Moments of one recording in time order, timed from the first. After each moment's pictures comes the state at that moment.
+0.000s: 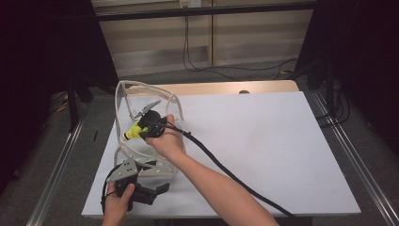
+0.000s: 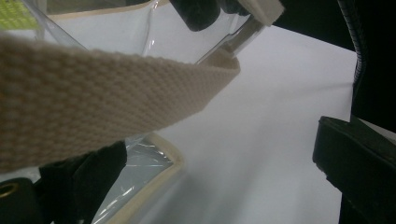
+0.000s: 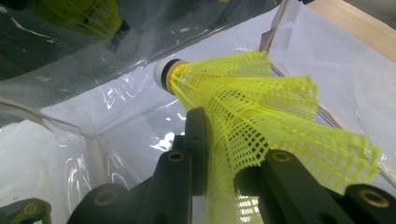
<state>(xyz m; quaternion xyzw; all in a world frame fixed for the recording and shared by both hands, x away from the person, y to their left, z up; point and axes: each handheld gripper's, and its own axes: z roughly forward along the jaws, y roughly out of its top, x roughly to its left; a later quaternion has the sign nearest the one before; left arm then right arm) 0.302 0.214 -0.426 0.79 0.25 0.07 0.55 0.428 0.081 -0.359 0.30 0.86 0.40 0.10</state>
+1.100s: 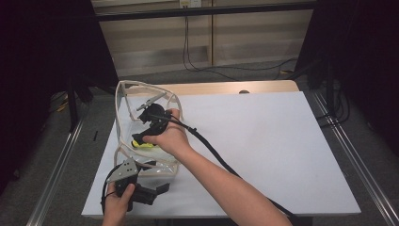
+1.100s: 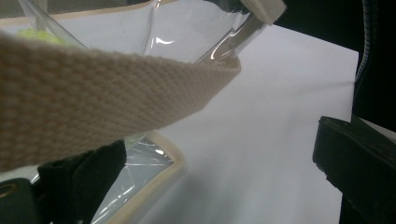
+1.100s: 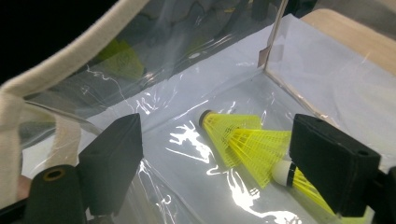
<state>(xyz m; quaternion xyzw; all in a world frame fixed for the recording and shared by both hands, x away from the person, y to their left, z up) 0.302 0.214 -0.426 0.80 0.25 0.07 0.55 0.415 0.063 -0.321 0.32 0.85 0.42 0.08</state>
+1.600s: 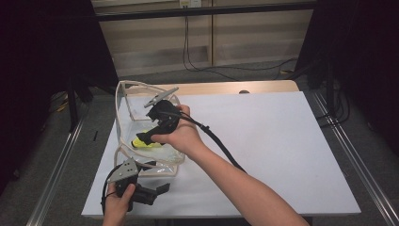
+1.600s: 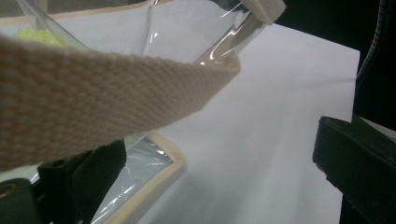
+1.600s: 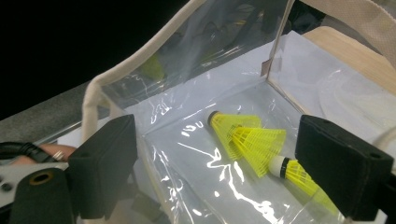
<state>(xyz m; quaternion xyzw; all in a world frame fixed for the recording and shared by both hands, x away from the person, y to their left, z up) 0.301 0.212 -0.426 0.80 0.25 0.07 0.55 0.398 0.033 -0.294 0.29 0.84 0.44 0.07</state>
